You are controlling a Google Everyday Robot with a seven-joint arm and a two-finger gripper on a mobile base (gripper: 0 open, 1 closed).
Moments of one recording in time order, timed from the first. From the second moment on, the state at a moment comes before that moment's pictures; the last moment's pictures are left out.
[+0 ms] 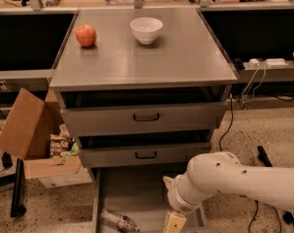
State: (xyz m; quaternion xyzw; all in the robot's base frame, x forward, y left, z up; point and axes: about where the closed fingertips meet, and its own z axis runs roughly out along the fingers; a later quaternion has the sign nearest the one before) arm 0.374 -0.072 0.541 -0.64 0.74 0.15 0.14
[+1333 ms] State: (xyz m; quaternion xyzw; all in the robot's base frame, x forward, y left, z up) arm 0.368 -0.048 0.346 -0.58 0.79 0.21 0.08
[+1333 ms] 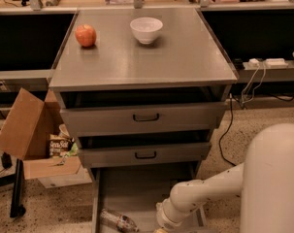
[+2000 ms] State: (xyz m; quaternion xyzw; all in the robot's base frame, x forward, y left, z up) arm 0.390 -0.034 0.269 -0.53 0.79 0.26 0.14
